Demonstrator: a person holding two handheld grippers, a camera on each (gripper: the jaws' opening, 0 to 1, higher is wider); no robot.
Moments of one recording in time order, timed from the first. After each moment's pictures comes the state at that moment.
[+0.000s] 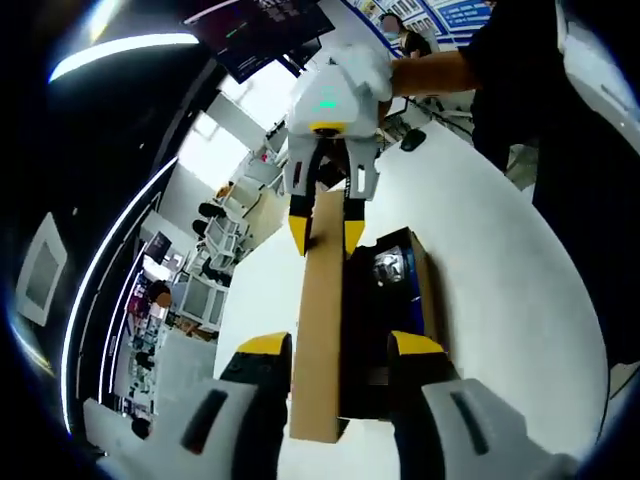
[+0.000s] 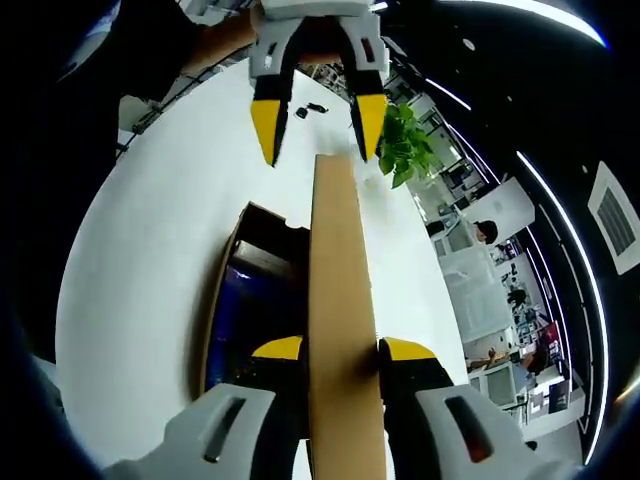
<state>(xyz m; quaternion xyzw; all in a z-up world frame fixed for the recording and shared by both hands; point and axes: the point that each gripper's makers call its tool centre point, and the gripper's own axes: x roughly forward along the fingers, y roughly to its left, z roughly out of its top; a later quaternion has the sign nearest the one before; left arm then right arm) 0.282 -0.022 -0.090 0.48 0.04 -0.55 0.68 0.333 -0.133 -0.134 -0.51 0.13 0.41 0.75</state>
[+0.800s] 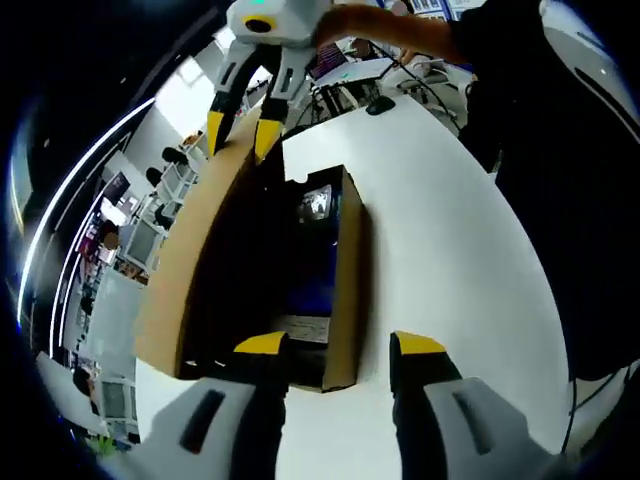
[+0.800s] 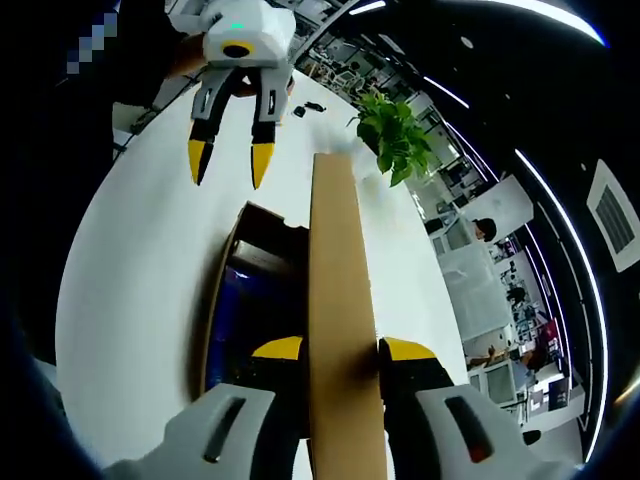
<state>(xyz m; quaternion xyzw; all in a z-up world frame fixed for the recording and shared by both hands) 0.271 0.018 -0.207 0.45 0.18 -0.58 0.66 0.333 -0.132 -0.135 -0.51 0.13 0.40 0.75</state>
